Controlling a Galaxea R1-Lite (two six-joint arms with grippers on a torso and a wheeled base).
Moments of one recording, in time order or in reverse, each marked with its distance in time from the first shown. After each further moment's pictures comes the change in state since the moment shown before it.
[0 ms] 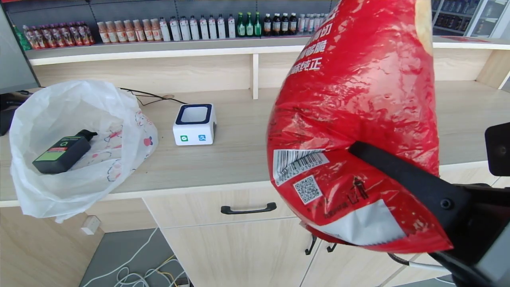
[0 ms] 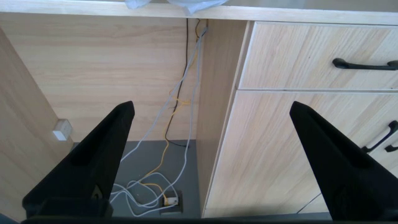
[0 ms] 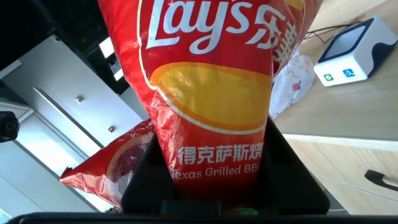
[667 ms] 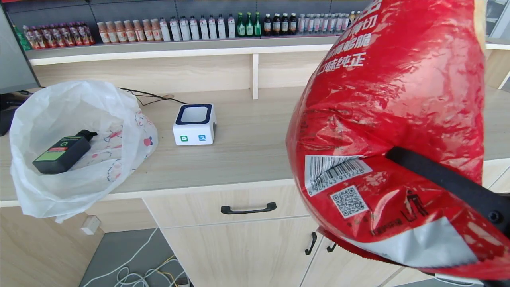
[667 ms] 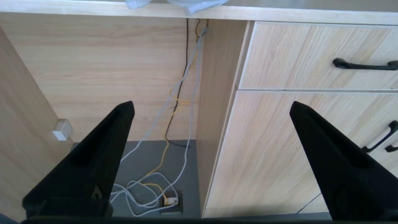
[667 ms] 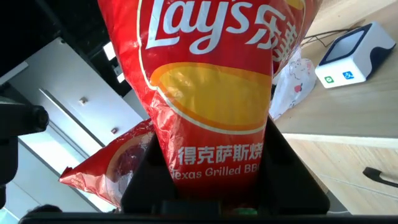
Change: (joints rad) left arm 0.000 0.000 0.000 0.000 0.000 0.000; right arm 0.000 -0.075 0.059 0.001 0.001 0.001
